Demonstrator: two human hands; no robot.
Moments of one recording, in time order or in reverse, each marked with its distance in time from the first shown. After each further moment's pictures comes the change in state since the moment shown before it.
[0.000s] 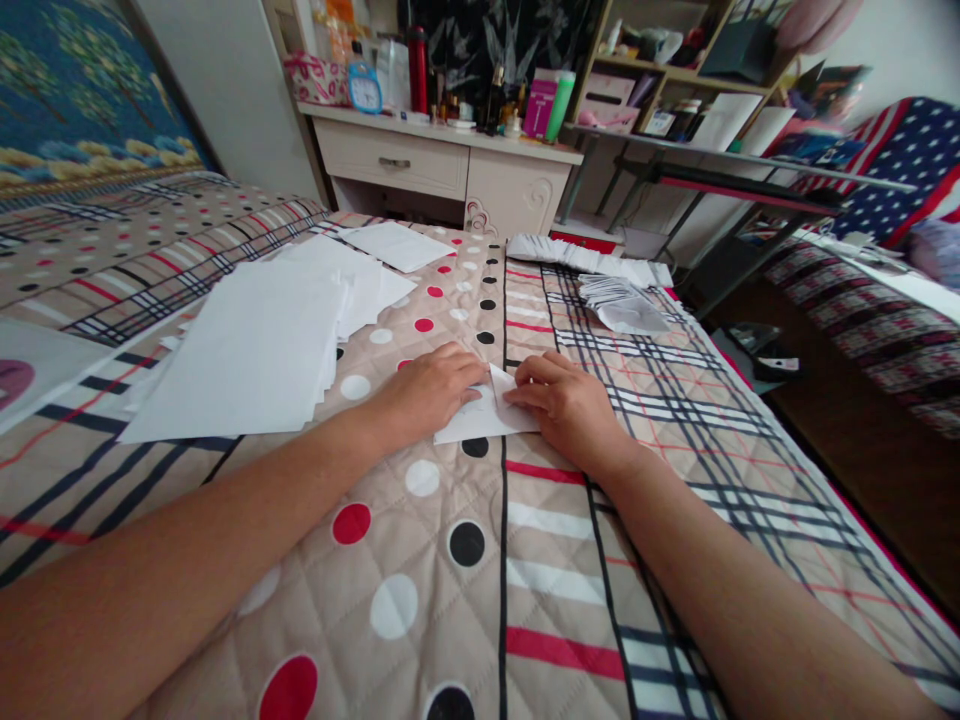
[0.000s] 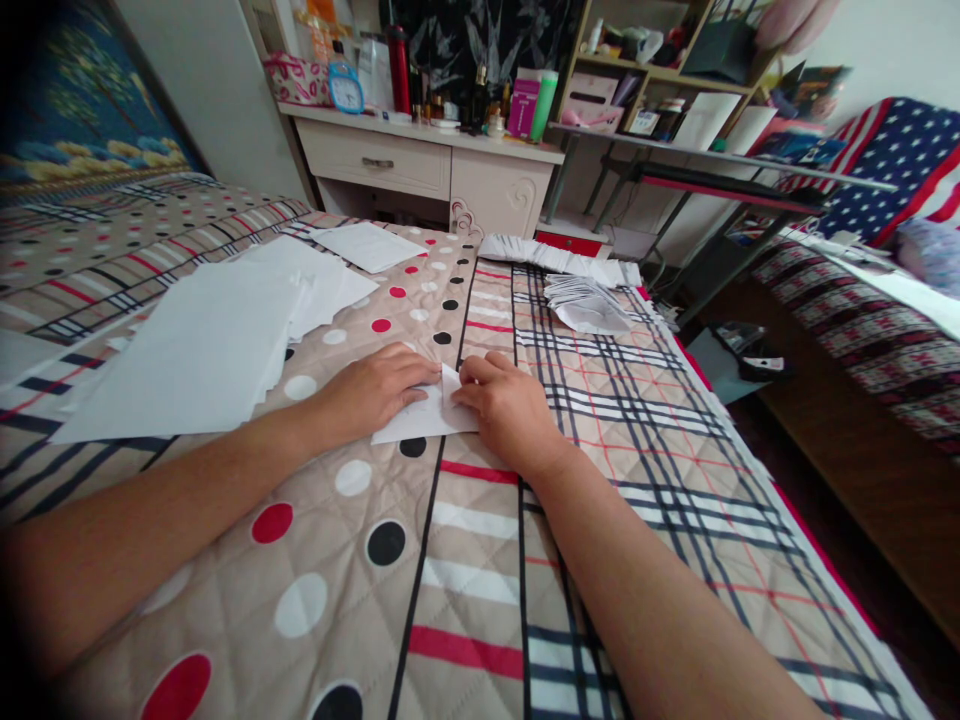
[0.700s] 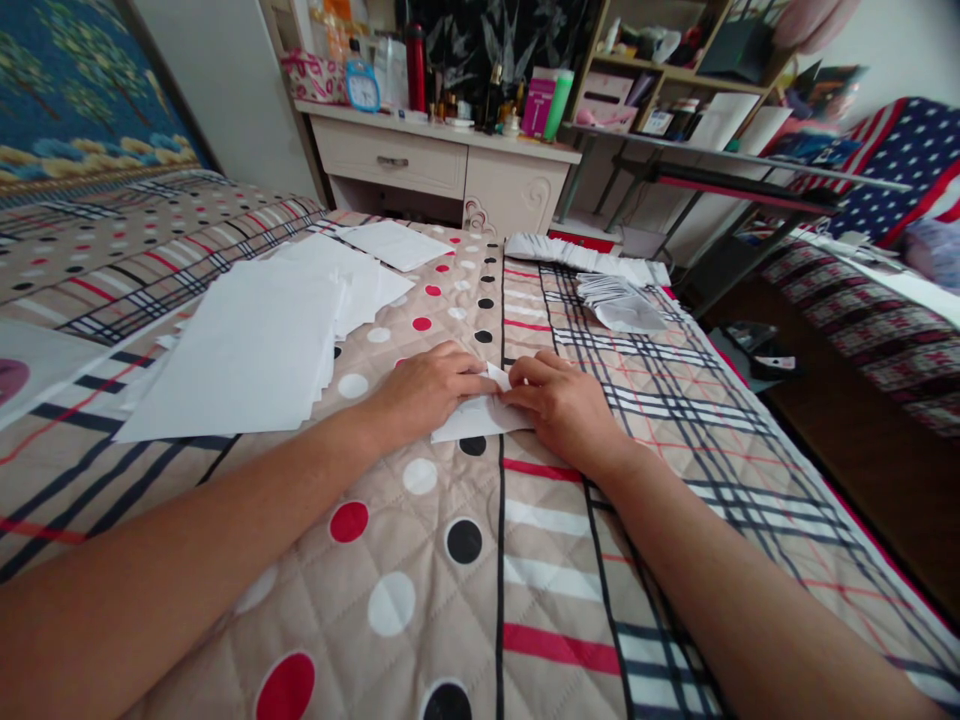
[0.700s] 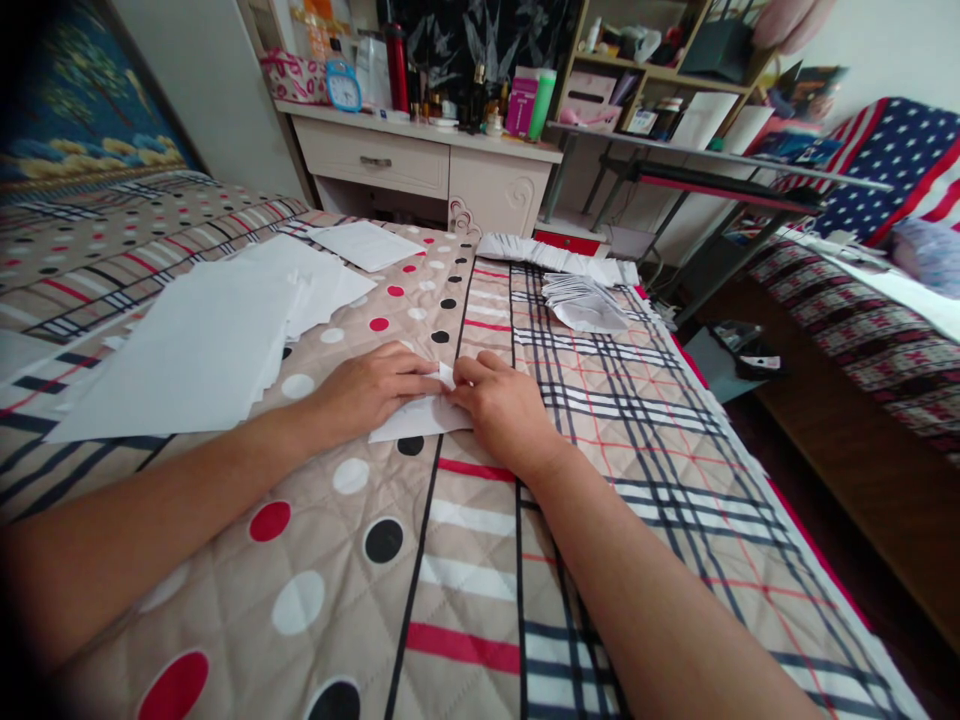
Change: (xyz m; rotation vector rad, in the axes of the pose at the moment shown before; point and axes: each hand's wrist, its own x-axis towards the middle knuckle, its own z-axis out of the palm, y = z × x) left_hand -0.005 0.001 -0.002 0.071 0.000 0.023; right_hand 0.001 -0.005 -0.003 -0.089 -0.074 -0.006
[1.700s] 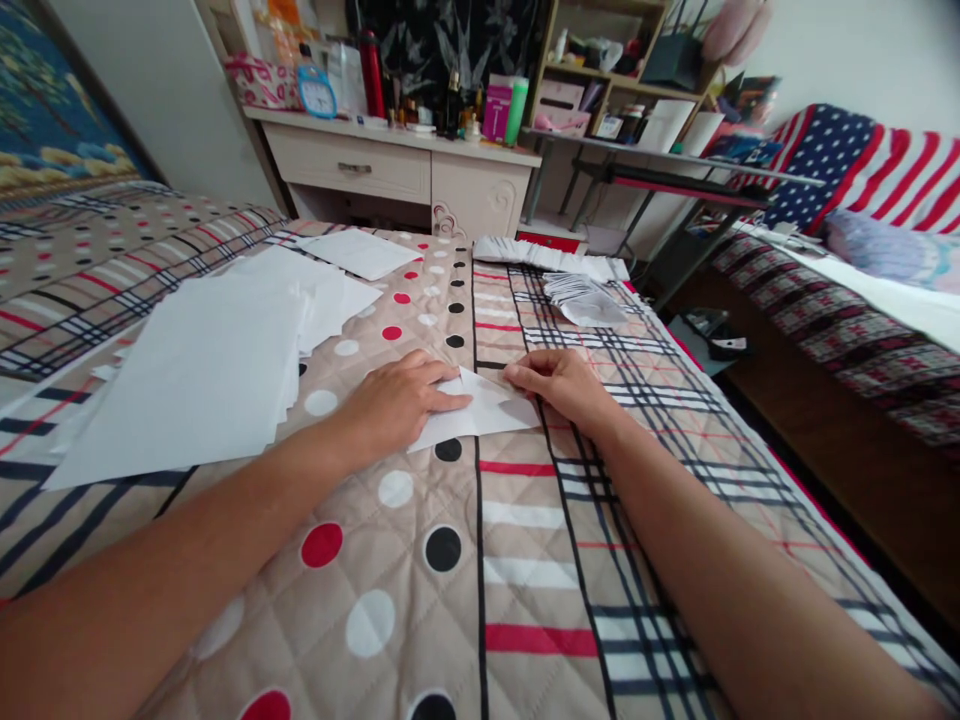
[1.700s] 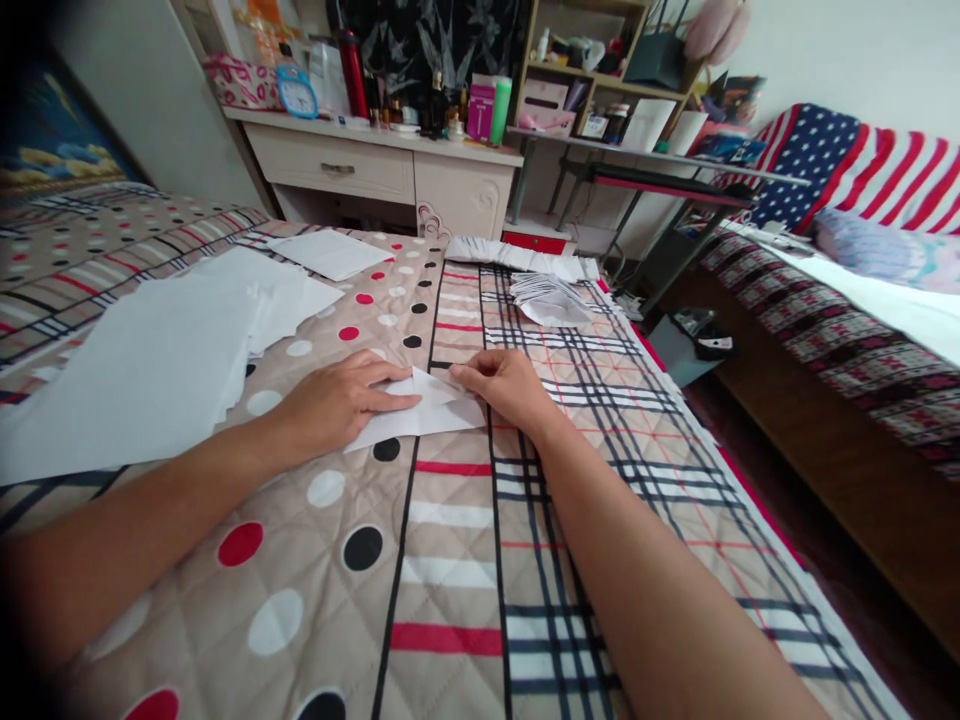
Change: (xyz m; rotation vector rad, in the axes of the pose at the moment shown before) left_hand -0.002 0.002 -0.009 0.014 -0.130 -0.015; right_hand -0.003 0.029 -0.009 0.879 -0.040 0.740
